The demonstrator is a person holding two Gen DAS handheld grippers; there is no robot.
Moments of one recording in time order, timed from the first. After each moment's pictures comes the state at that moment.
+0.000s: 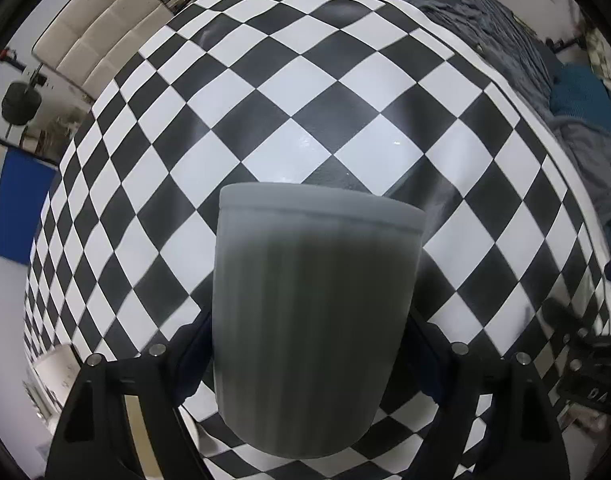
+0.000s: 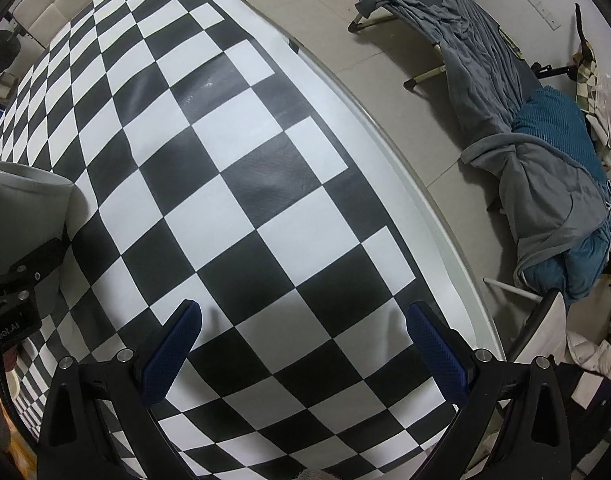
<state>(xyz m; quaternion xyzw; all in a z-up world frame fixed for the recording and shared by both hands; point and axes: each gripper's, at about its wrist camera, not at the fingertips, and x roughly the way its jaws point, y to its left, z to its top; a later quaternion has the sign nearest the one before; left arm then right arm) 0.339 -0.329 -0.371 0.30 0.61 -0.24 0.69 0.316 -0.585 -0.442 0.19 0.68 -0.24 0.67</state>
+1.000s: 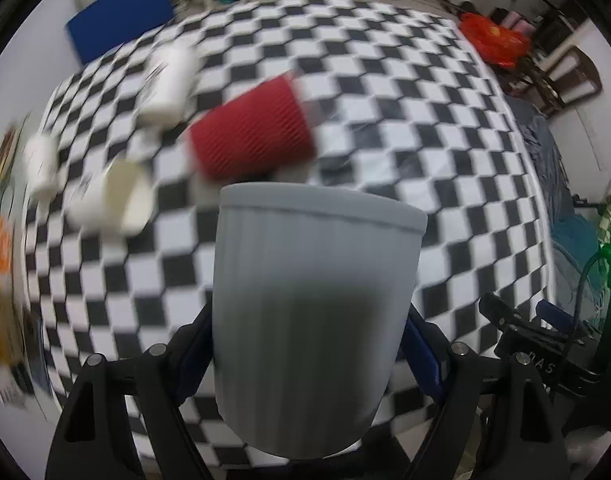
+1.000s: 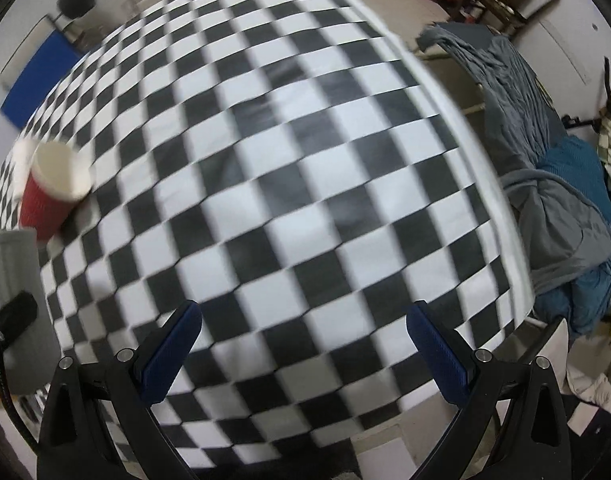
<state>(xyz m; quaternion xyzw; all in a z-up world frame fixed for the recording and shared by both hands) 0.224 -0.075 -0.305 0.03 0.65 -0.11 0.75 0.244 -0.408 -0.381 0.12 0.66 -0.15 0.72</state>
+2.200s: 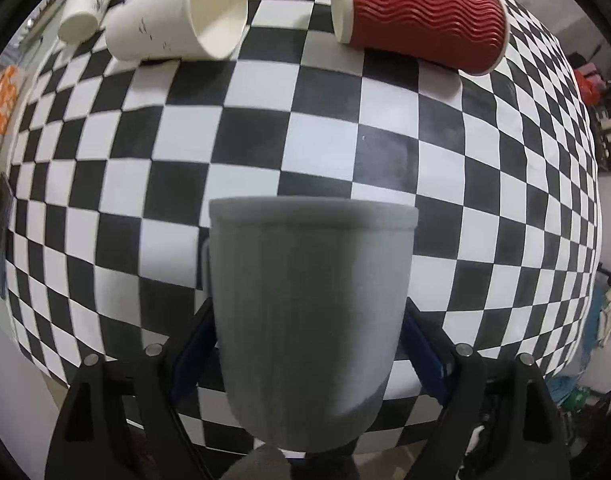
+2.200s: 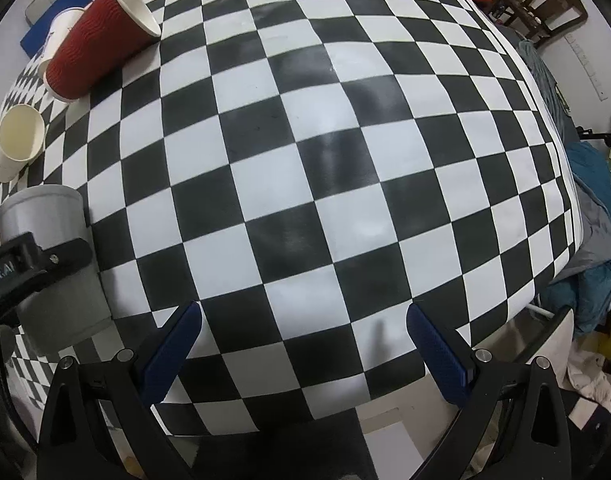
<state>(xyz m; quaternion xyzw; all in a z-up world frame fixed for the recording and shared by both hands) 0.210 -0.069 -0.384 -0.05 0.71 -0.01 0.70 0.190 -0.326 -0.430 0.10 0.68 -0.12 0.71</state>
